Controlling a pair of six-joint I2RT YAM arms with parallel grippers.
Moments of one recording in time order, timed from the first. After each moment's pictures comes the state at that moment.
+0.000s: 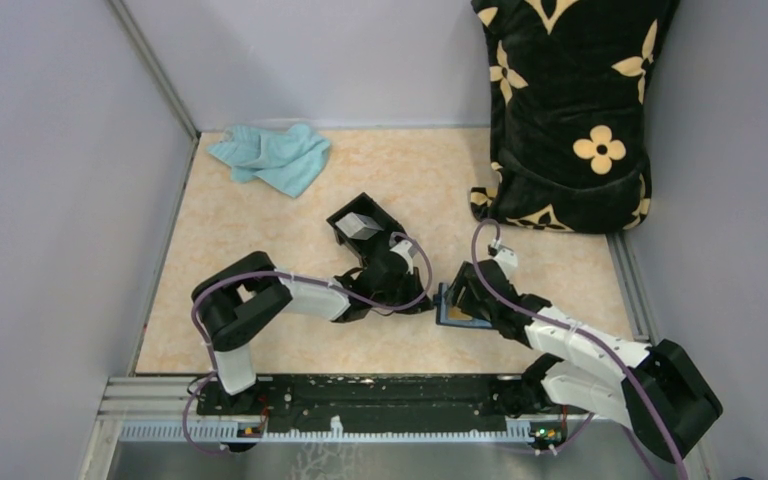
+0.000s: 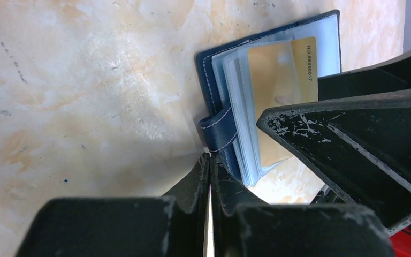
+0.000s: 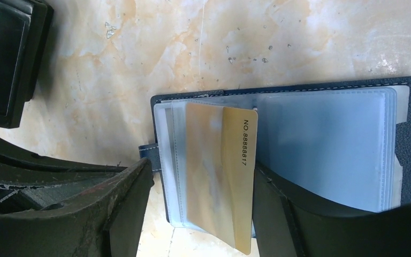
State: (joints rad) left arm -1.01 1.84 0.79 0.42 0.07 -0.83; right arm 0.66 1.01 0.35 -0.18 0.25 0.92
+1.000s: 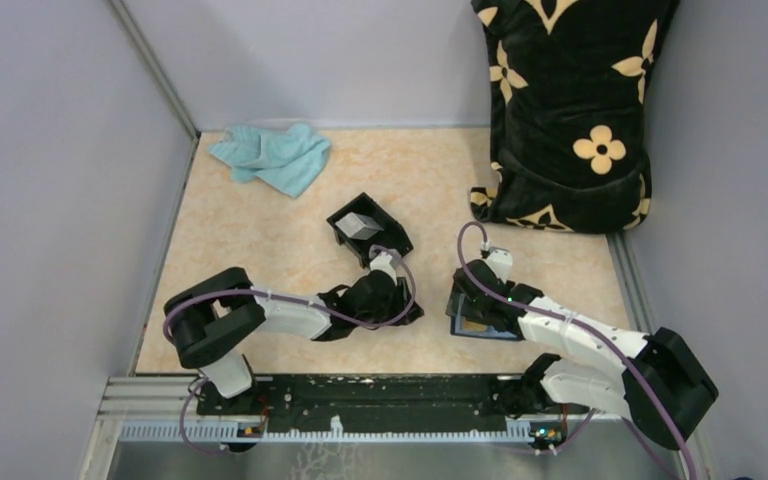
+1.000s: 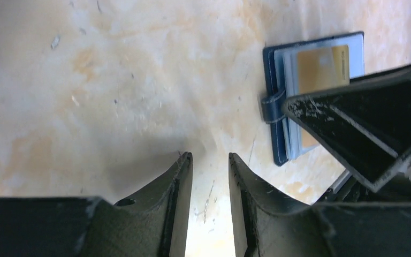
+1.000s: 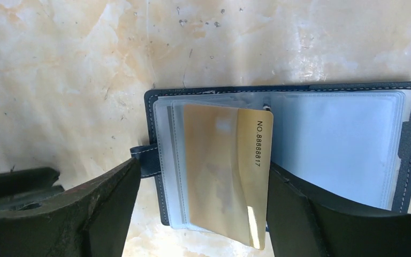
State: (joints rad) left arm -1.07 1.70 0.67 0.41 -0.11 -0.90; right arm 0.73 1.04 0.46 -0.46 0.35 0.88
